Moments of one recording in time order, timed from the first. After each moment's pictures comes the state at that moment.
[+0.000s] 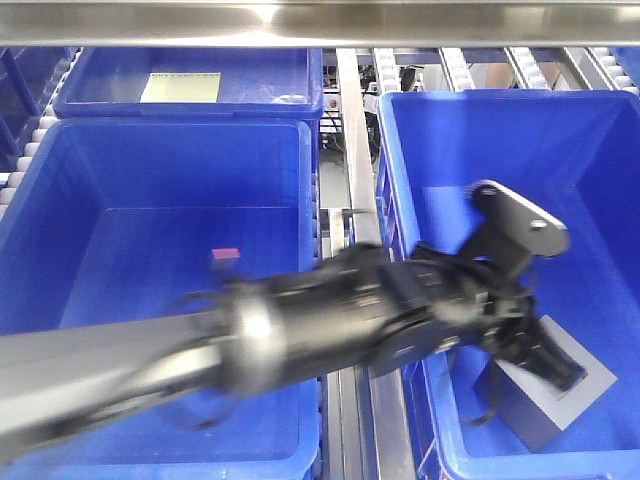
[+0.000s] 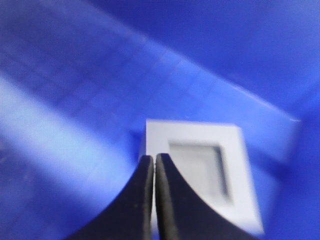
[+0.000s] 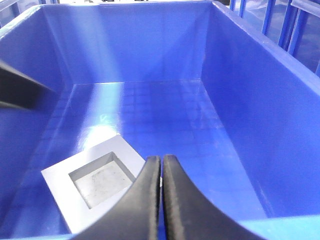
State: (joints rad) left arm -1.01 1.92 -1.48 0.10 0.22 -0.22; right arm -0.08 -0.02 0.03 0.01 0.21 0.01
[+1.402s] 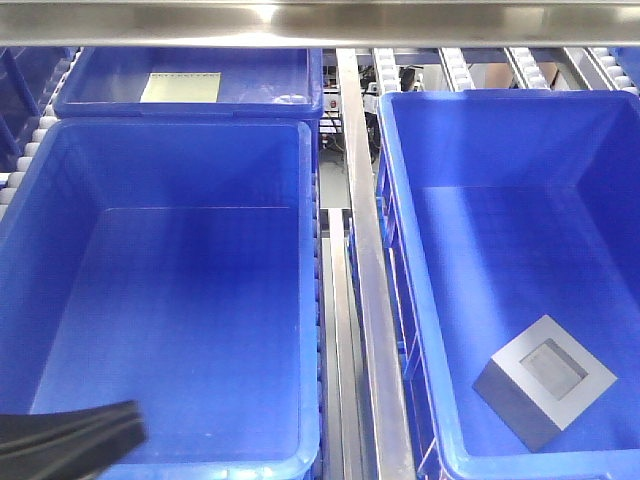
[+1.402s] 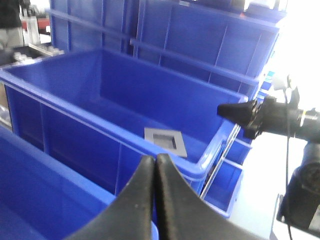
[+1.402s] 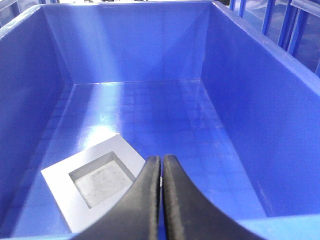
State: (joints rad) left arm -1.00 0.50 -0.43 0.10 0.09 -0.22; right arm -0.08 -0.02 0.03 0.01 0.21 0.01
